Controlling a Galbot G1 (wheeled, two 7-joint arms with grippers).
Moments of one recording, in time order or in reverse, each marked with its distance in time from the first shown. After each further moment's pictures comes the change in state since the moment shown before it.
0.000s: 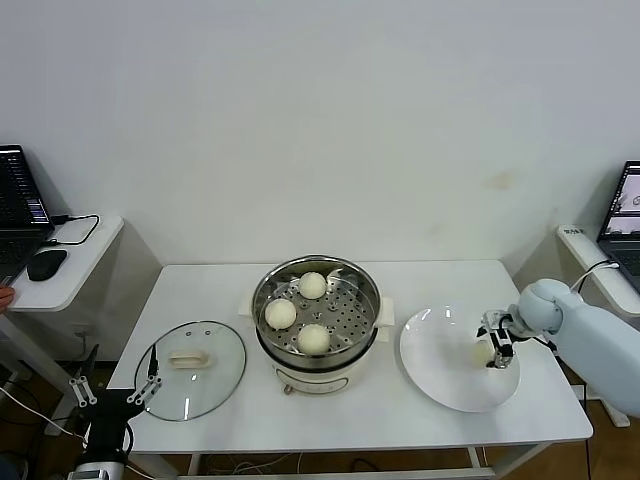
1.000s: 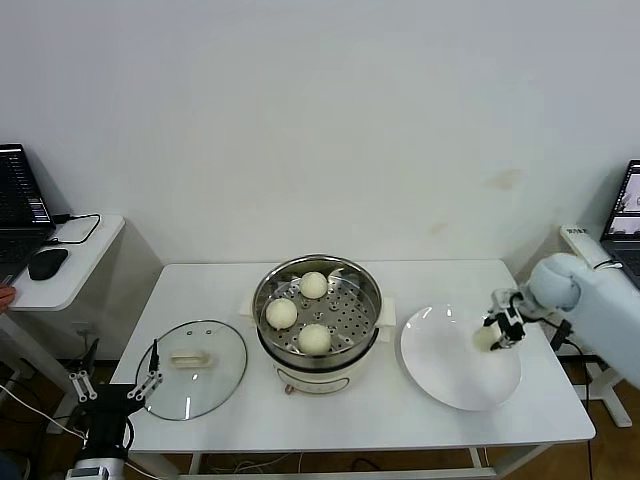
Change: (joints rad) left arm -0.009 0.015 0.005 -0.014 0.001 0.001 0.002; right arm 0.245 -0.108 -0.182 0.148 0.180 -0.075 -0.079
